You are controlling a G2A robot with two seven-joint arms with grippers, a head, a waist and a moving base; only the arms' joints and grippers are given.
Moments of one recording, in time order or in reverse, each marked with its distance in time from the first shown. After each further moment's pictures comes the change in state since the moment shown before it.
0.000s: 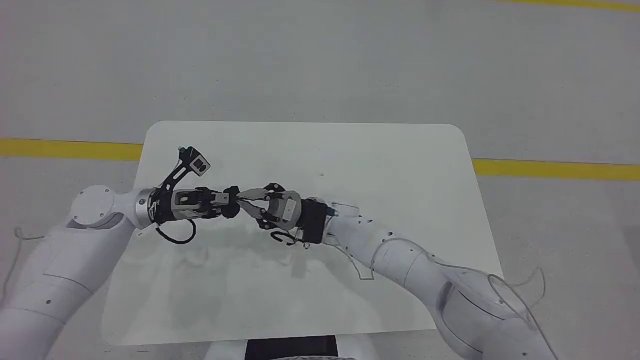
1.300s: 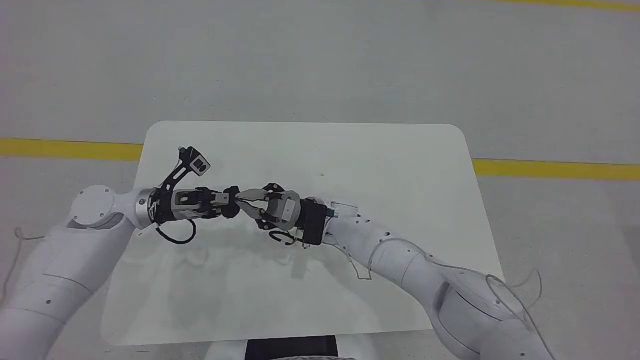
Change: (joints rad) left arm 0.000 0.000 0.000 0.000 0.000 0.000 0.000; right arm -0.009 -0.018 0.028 0.022 -0.041 0.000 -0.019
